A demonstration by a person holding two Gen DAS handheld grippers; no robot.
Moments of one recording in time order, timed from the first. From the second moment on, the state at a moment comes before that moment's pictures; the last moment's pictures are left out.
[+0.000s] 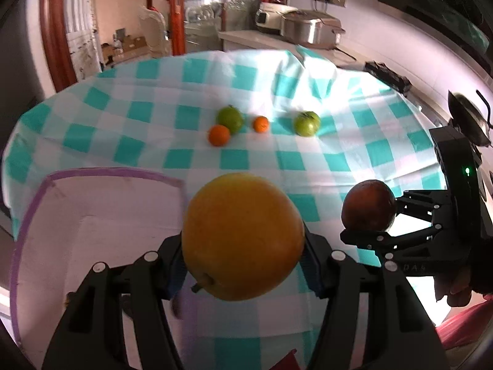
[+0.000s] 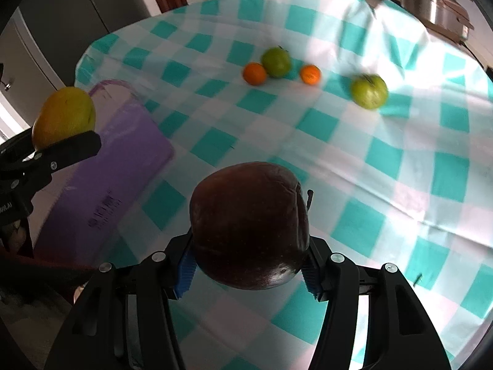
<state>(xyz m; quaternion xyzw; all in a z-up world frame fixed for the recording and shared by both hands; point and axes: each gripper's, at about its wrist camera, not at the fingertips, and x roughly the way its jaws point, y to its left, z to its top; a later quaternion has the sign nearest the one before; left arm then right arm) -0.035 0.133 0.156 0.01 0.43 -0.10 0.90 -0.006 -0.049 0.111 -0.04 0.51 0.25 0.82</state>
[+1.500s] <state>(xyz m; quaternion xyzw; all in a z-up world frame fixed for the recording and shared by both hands) -0.113 0.374 0.093 0.04 0.51 0.02 0.86 -0.057 0.241 0.074 -0.28 0.51 0.35 0.73</state>
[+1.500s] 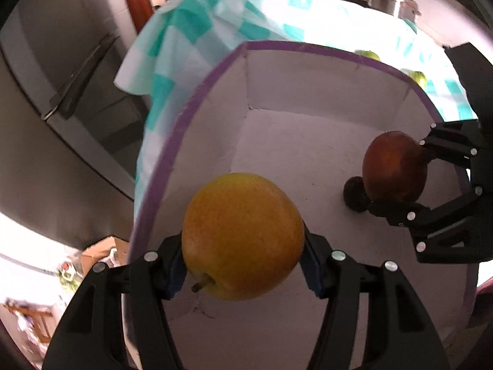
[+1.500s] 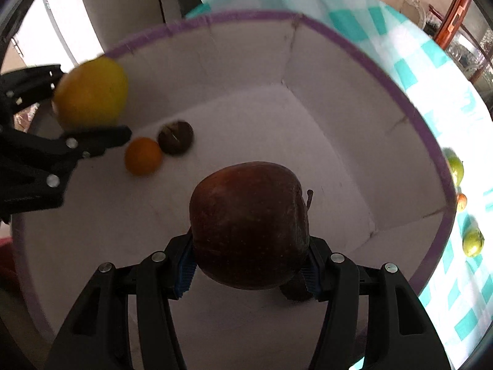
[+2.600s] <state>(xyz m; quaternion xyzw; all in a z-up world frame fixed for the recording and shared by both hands) -0.097 0.300 0.147 0.04 0.43 0.16 0.89 -0.039 0.101 0.171 -0.11 0.36 0.33 0.86</state>
